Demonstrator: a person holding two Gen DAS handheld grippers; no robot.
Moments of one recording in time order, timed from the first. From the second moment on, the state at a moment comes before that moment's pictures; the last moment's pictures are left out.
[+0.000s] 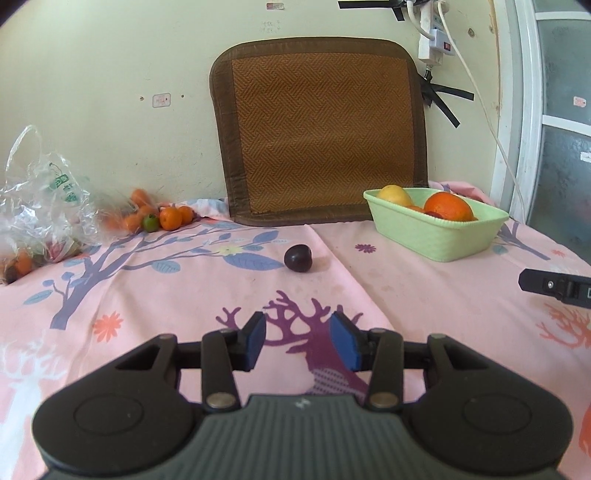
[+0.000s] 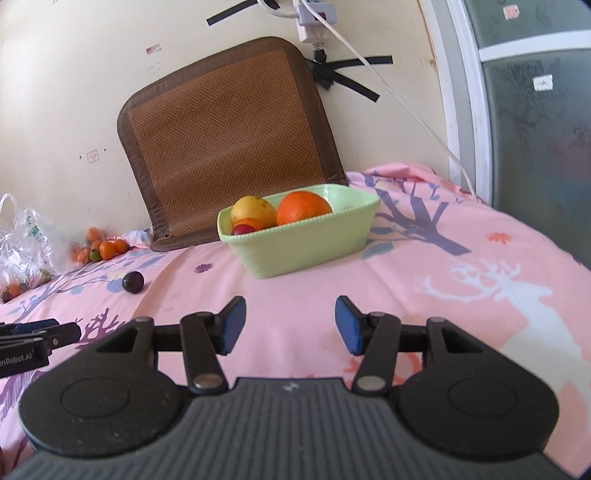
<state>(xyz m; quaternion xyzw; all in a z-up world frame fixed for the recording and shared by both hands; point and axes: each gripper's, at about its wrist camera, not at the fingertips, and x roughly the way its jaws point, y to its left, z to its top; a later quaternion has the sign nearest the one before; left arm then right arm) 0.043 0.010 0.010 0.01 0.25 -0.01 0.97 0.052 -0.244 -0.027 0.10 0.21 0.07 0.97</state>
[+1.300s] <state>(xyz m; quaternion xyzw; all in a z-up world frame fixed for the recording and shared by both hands) 0.052 0.018 0.008 0.00 0.28 -0.02 0.96 0.046 -0.244 -0.027 0.11 0.20 0.09 0.97</state>
